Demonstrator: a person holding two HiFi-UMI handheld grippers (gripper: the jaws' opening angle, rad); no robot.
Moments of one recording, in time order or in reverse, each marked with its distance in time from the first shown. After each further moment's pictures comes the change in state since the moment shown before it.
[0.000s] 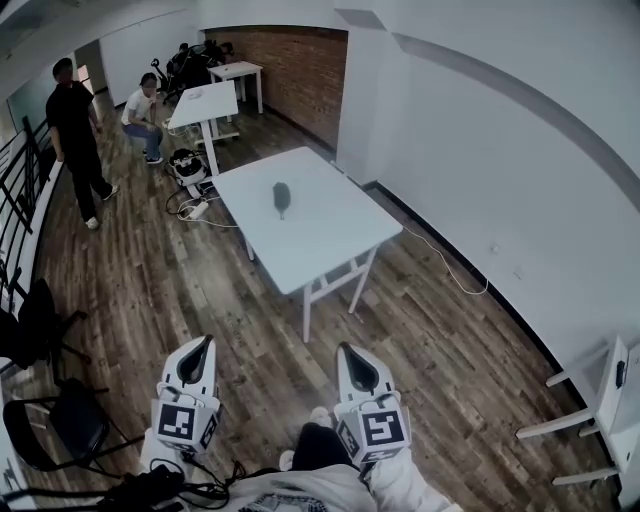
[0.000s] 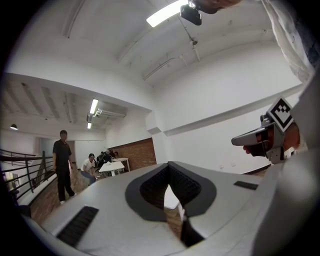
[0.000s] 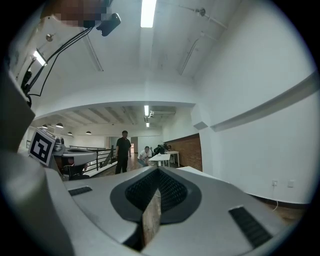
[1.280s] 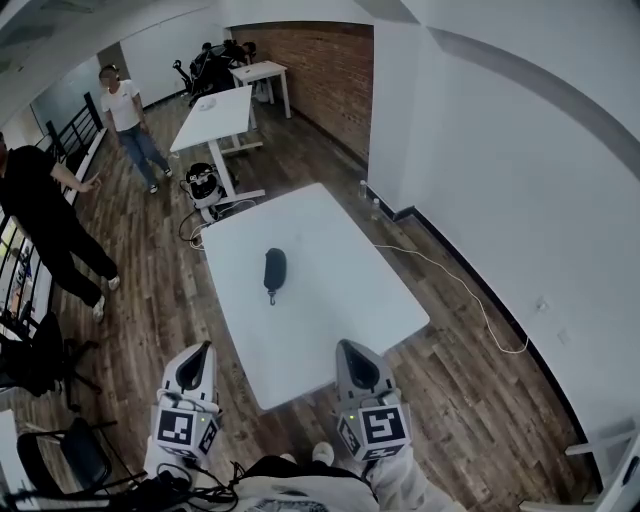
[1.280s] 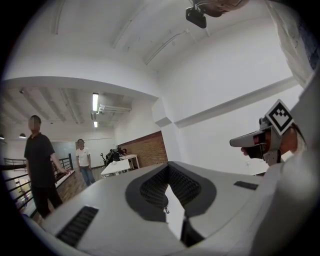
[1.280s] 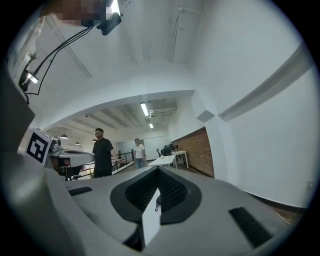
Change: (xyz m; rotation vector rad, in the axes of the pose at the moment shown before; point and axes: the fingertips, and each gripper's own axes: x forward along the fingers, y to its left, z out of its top) left arm 0.387 0.056 0.005 0.027 0.088 0.131; right arm 0.358 -0.240 0.007 0.087 0.007 0.134
